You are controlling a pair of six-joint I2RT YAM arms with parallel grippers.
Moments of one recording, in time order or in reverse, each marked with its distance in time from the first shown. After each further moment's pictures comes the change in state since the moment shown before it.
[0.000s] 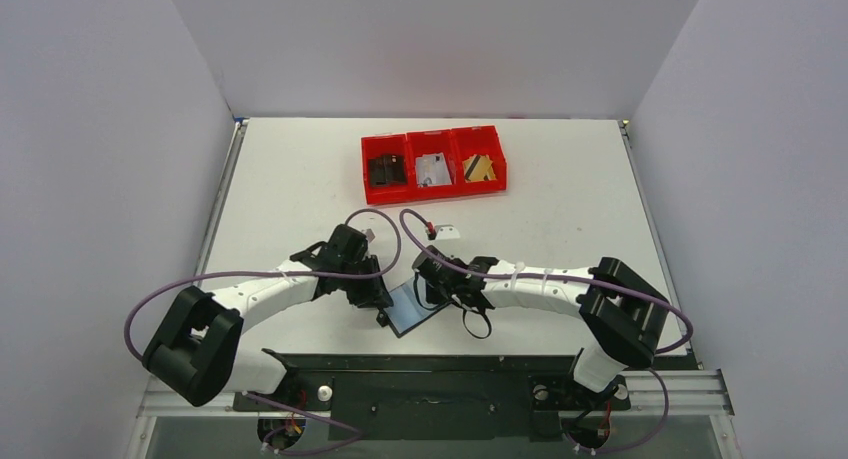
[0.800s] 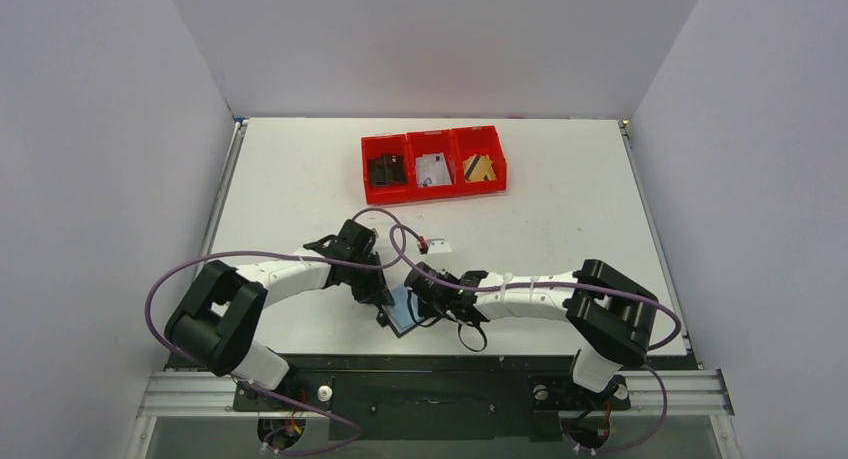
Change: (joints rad) left arm 0.008 0.154 0.053 0.024 -0.008 -0.014; right arm 0.074 0.040 -0.042 0.088 0.005 0.059
